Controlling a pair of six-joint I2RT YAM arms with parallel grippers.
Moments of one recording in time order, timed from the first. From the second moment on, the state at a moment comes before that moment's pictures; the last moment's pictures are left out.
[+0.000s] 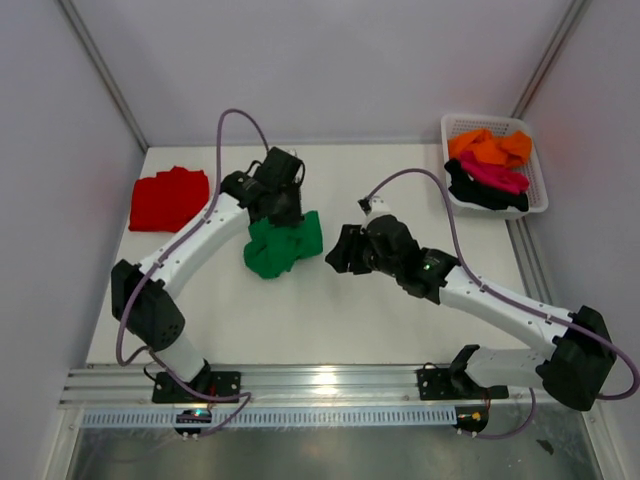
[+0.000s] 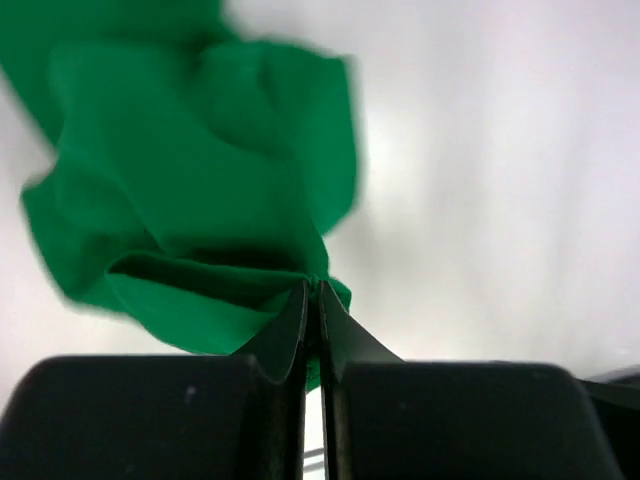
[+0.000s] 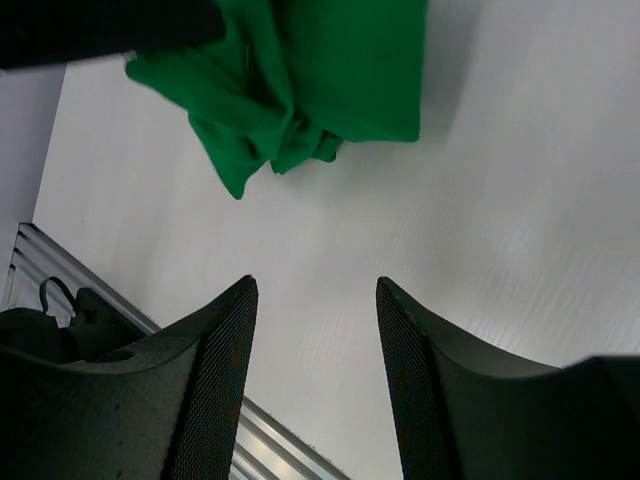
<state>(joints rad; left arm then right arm) -0.58 1.62 1.49 -0.89 -0.12 -0.59 0.82 1.20 0.90 -0.23 0.06 0.65</state>
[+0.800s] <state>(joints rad) -0.76 1.79 2.10 -0.83 0.05 -0.55 0.92 1.49 0.94 -0.12 0.01 0.68</state>
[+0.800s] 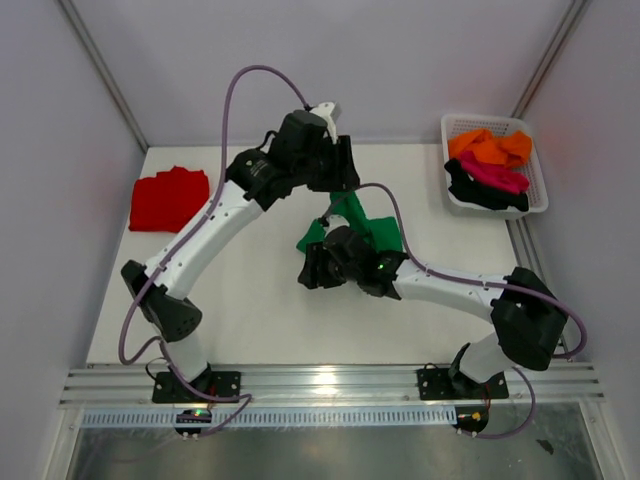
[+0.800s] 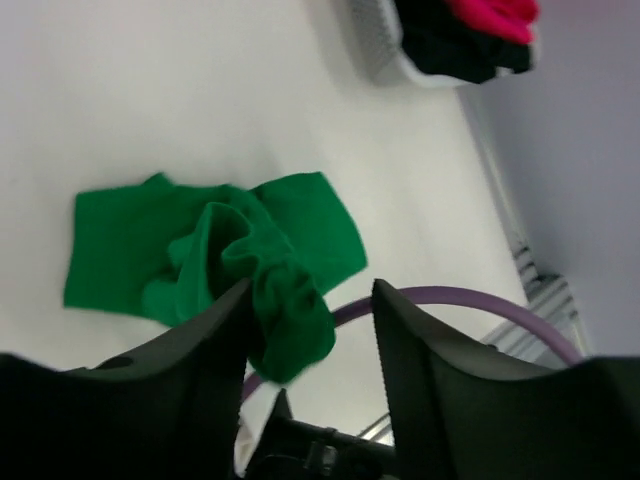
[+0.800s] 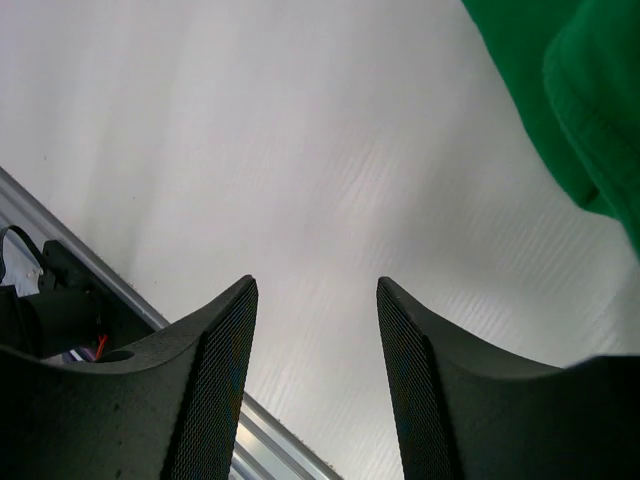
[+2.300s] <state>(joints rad) -0.58 1.35 1.38 -0.92 -0.36 -0.53 0.95 1.78 1.27 -0.63 0.49 0.67</state>
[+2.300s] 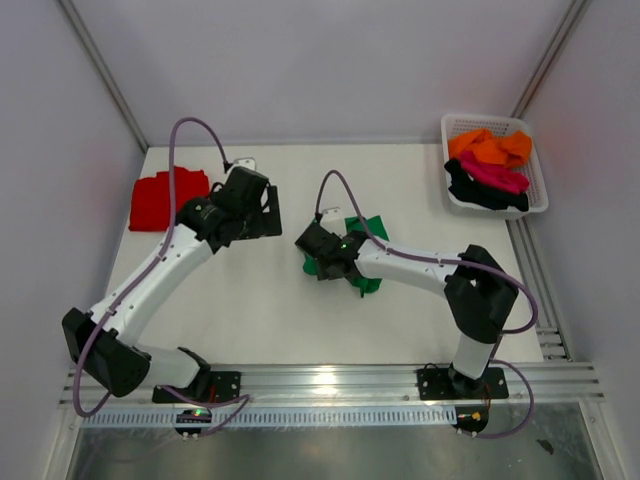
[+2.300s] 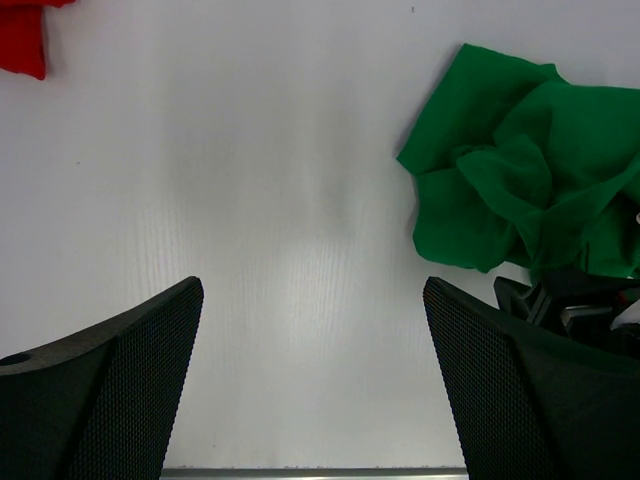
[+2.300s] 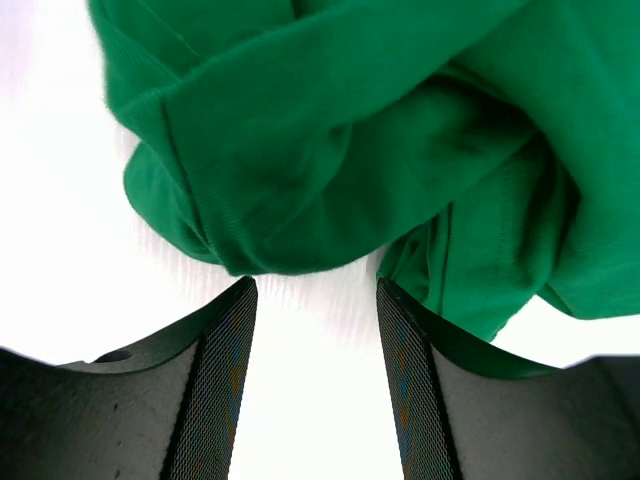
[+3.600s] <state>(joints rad) -0.58 1.37 1.35 -0.90 -0.34 -0.55 0.99 1.78 1.19 -0.86 0.60 0.89</state>
